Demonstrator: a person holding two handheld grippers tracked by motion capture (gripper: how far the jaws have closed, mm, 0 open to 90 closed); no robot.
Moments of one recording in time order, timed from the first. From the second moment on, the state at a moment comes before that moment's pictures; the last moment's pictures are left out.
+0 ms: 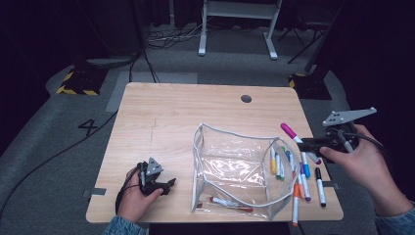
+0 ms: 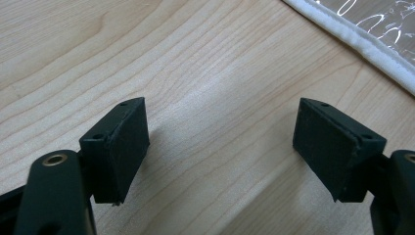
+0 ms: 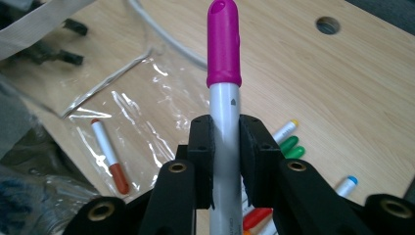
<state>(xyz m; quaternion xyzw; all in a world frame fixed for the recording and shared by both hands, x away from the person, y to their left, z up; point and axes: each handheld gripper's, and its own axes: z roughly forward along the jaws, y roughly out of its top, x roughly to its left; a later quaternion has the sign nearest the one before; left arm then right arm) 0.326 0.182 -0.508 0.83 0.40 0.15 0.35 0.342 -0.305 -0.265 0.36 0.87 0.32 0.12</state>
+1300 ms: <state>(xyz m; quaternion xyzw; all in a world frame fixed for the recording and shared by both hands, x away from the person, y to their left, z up) 0.329 0.180 -0.507 0.83 0.40 0.16 0.34 0.337 -0.146 -0.318 0.18 0.96 0.23 -0.01</state>
